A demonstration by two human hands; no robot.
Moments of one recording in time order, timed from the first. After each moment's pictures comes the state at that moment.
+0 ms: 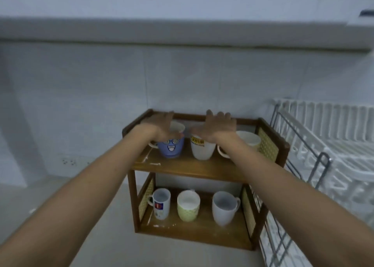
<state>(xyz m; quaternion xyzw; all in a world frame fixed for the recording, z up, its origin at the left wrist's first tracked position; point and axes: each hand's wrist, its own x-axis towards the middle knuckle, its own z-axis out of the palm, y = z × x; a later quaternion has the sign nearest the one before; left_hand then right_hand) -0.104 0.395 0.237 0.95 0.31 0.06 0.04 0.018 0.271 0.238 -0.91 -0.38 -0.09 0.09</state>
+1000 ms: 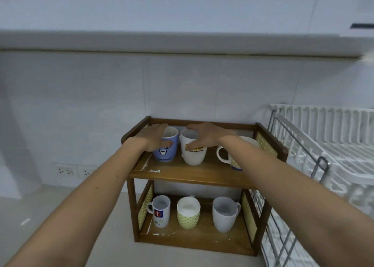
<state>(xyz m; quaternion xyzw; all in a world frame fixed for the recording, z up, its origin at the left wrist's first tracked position) -0.104 0.435 0.207 0.95 0.28 0.11 0.10 0.050 0.292 0.231 -0.81 -0.58 0.07 0.11</state>
